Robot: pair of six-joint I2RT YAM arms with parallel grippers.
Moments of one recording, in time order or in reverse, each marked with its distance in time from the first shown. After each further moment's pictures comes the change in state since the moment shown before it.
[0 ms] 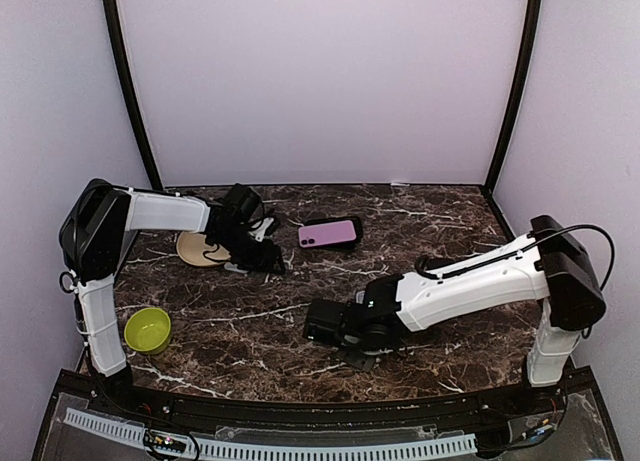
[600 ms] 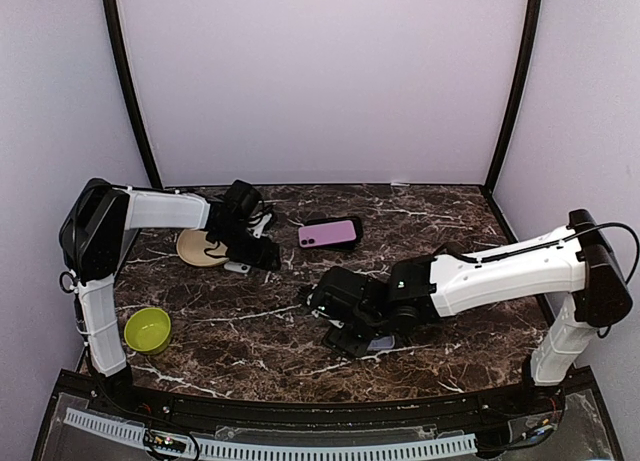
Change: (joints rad) left arm 0.000 0.001 0.024 -0.026 -0.145 0.066; right arm -0.028 -0.177 -0.040 0.202 -0.111 -0.095
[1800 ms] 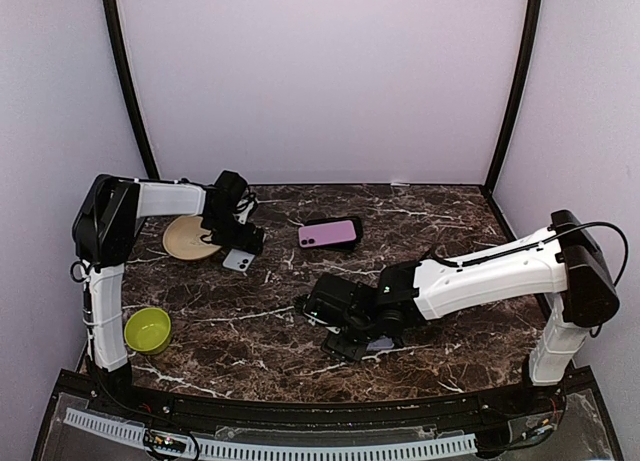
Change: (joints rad) left arm 0.143 0.134 0.165 -0.034 -0.166 0.068; right arm -0.012 0.073 0.013 0.000 -0.009 -0.062
